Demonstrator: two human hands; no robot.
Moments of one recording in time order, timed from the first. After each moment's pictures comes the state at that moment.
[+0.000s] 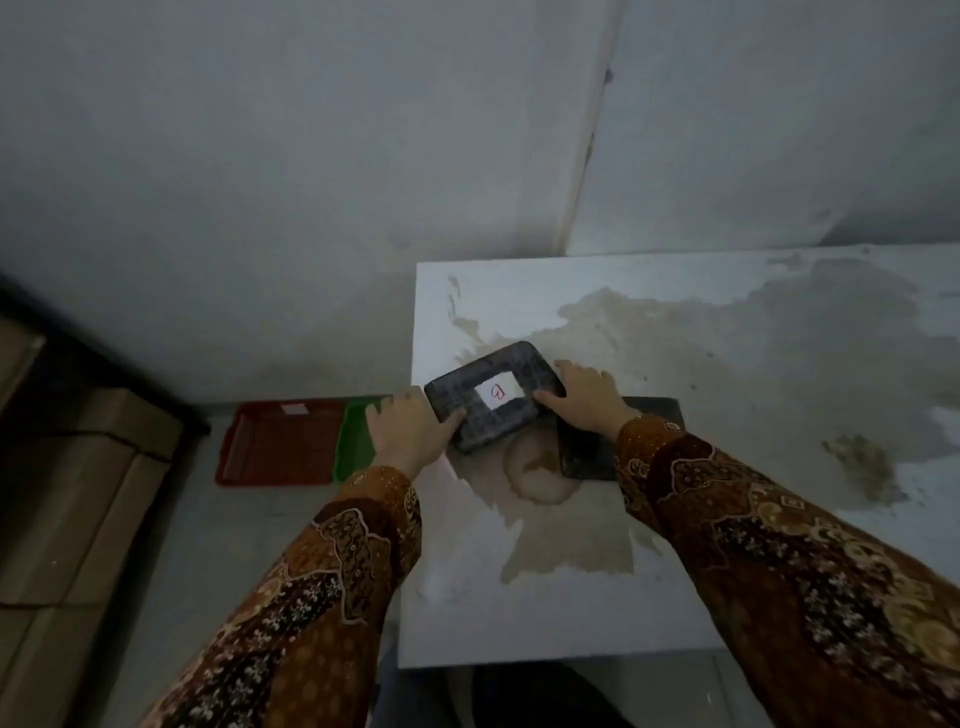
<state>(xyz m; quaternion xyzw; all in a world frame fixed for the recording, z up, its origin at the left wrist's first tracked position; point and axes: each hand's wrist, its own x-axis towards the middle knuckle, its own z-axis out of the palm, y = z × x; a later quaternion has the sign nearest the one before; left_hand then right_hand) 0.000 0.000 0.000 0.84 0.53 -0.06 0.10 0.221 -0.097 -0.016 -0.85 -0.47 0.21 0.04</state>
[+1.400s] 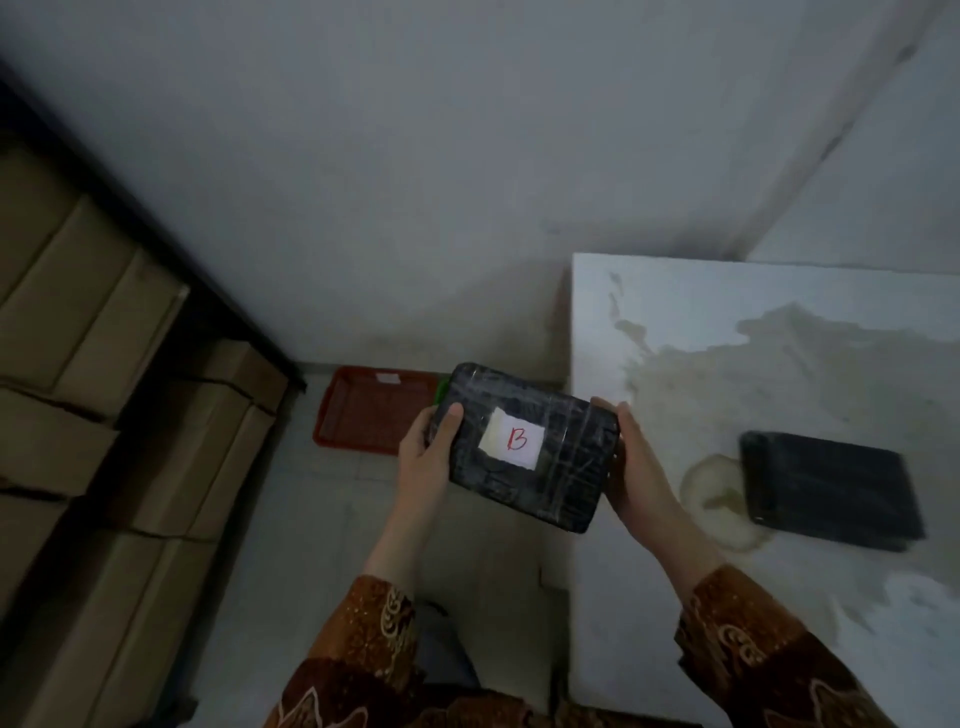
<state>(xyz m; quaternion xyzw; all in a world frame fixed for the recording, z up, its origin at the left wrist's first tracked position) -0.173 0.063 0.012 0.45 0.53 0.32 0.64 0.012 -0.042 0.011 -0.62 -0.14 0.53 0.56</state>
